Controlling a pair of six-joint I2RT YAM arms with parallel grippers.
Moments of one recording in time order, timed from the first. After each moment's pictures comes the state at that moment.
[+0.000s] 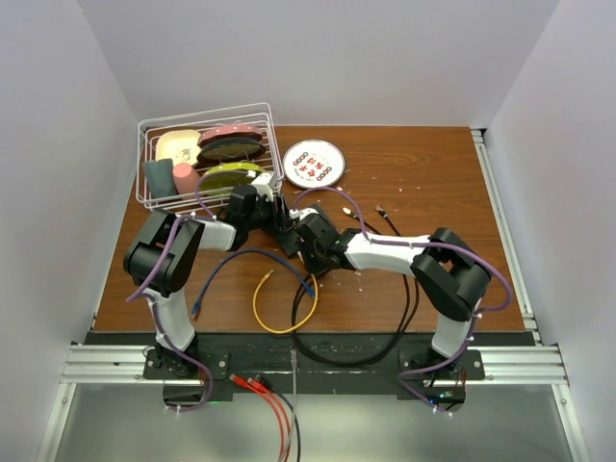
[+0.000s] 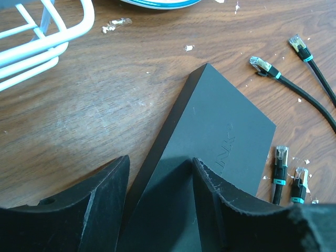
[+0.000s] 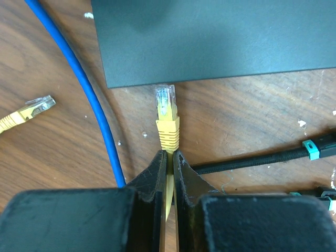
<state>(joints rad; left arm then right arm) -0.37 1.88 0.85 0.49 0.34 -0.37 0.89 1.82 1.08 -0.25 0.11 0.42</state>
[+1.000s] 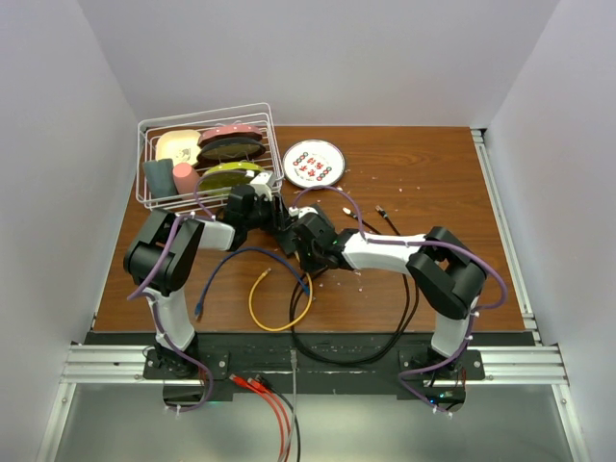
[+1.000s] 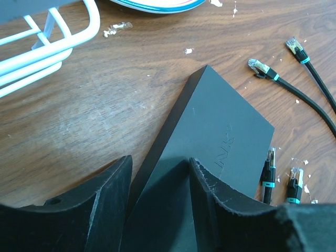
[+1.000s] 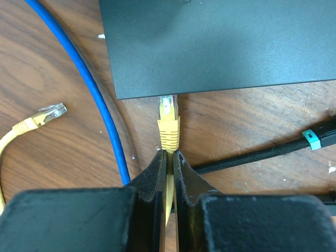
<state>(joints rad) -0.36 1.89 0.84 0.51 0.36 -0.37 0.89 1.84 1.09 -0.19 0.10 0.48</state>
